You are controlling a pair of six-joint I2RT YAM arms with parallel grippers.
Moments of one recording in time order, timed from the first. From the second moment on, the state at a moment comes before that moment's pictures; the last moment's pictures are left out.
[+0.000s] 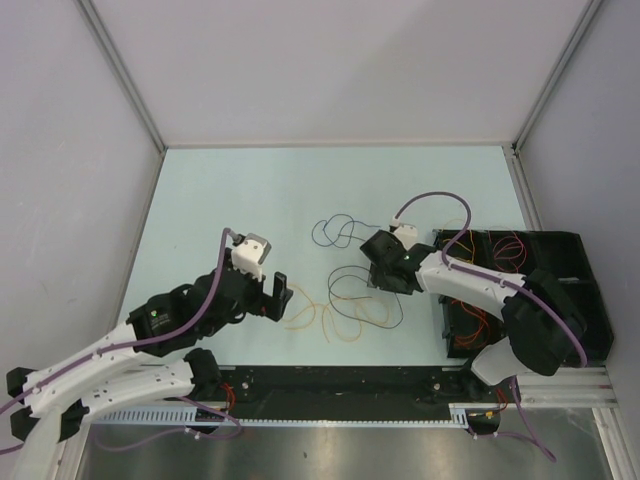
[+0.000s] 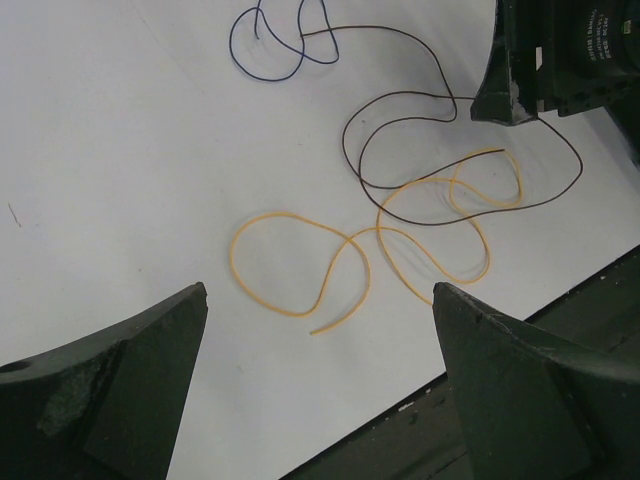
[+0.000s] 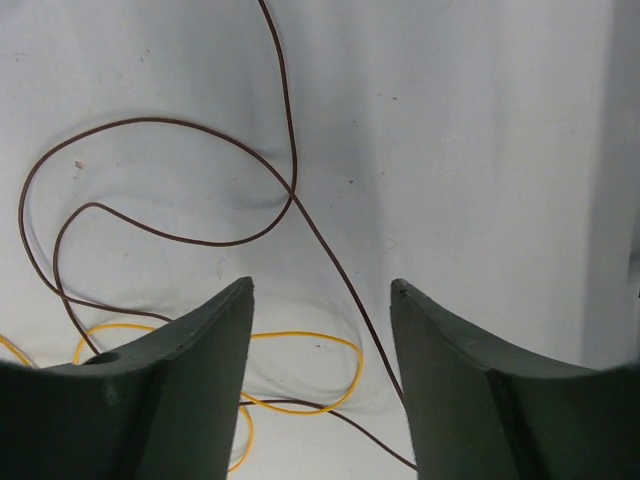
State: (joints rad) left arm -1.07 0.66 0.85 -0.73 -0.44 -0.37; right arm 0.79 1.48 0.91 -0.59 0.38 0.90
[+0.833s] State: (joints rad) left arm -1.07 0.67 0.85 -0.72 -0.43 -0.37; right arm 0.70 1.27 1.43 -0.69 0.45 0.73
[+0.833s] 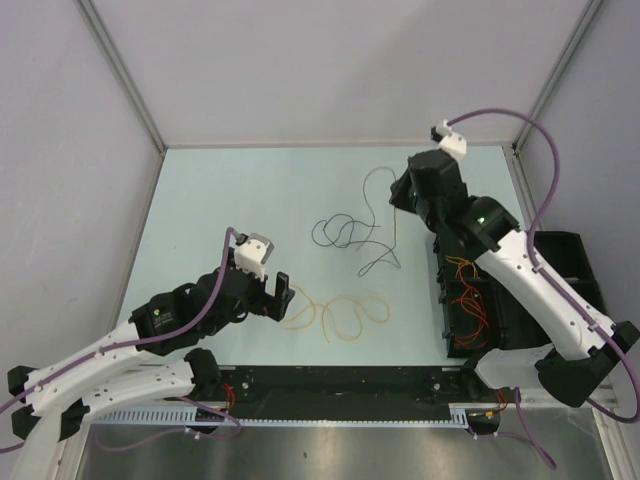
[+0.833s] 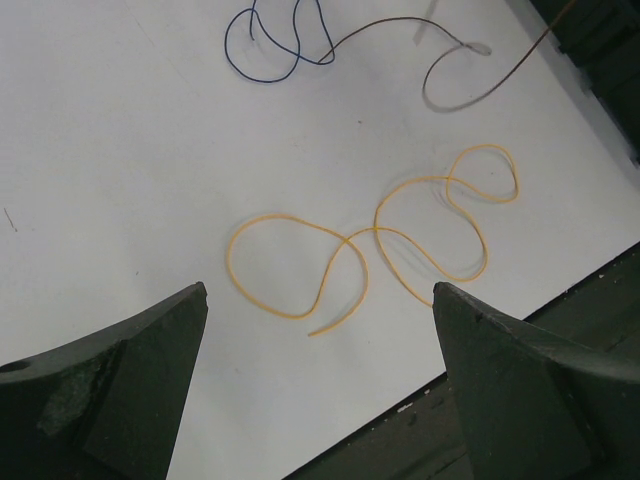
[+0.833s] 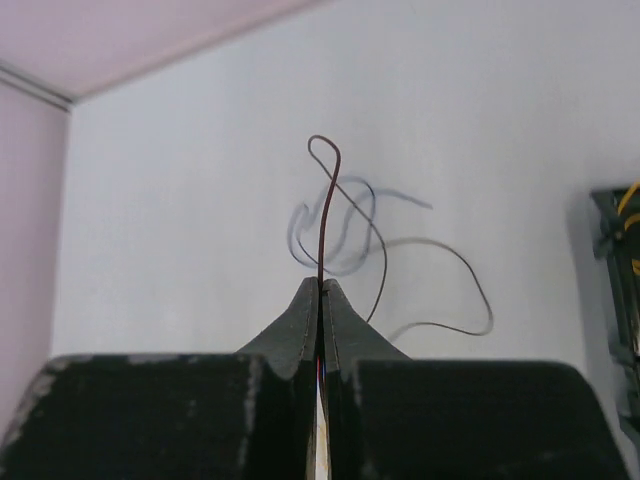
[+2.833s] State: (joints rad) left arm -1.07 0.80 0.84 -0.72 -0.43 -0.37; right arm 0.48 1.46 2.38 0.56 1.25 -1.18
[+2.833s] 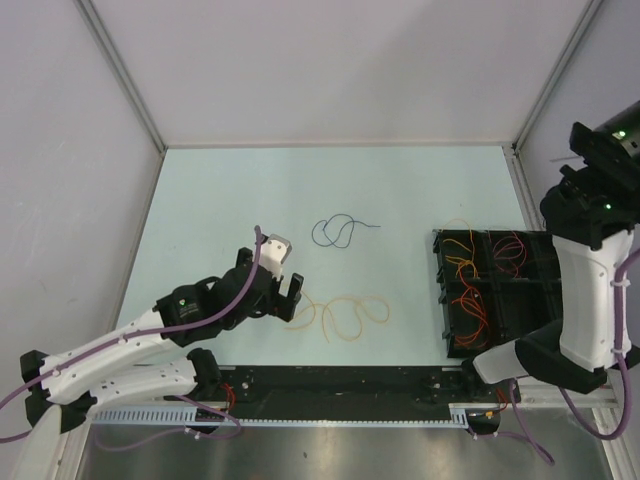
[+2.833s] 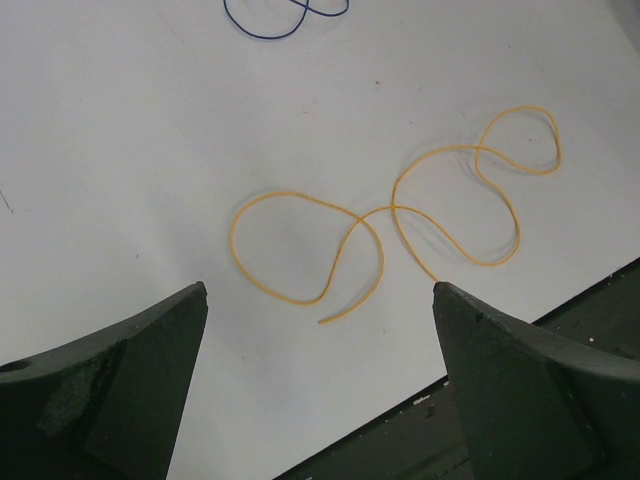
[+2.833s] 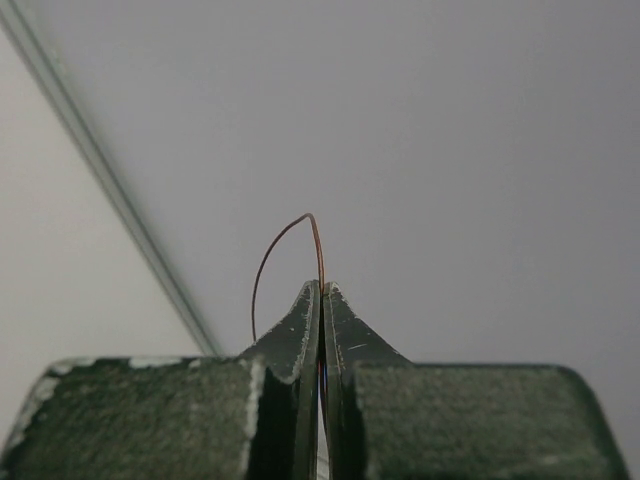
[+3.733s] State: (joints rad) left arm -1.13 0.78 0.84 -0.73 -0.46 -0.37; right arm 0.37 0.92 1.57 -0.13 1.33 -0.36
